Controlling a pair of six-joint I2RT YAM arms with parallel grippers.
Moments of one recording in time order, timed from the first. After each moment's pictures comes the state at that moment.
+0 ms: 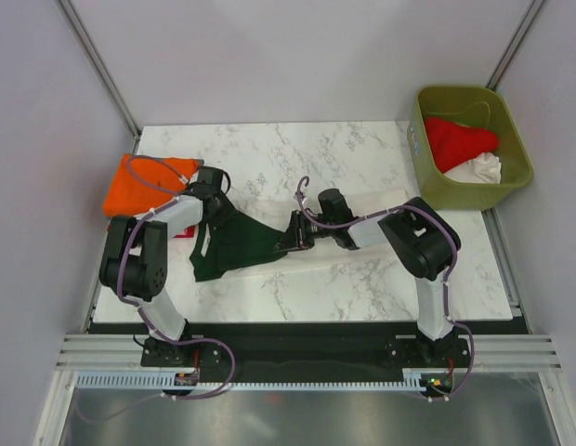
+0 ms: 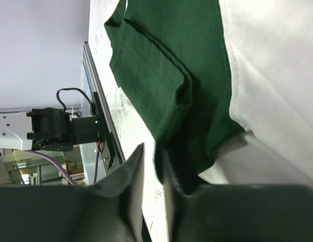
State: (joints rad) left arm -0.21 1.73 1.02 -0.30 -0.12 -0.81; right arm 0.60 2.04 0.97 0.52 -0.84 0.80
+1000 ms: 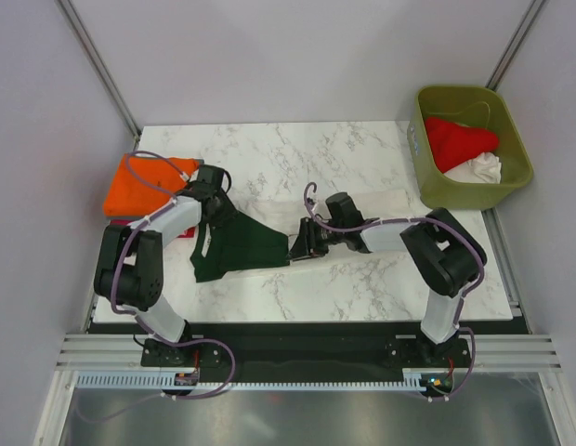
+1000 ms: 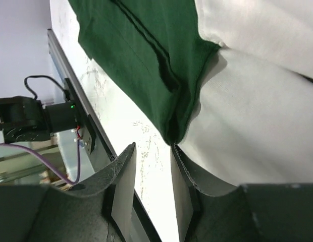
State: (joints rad) left arm -0.23 1.69 1.04 -0.37 -0.13 -0.77; right arm 0.60 1.88 0.87 0.29 -0.75 0.69
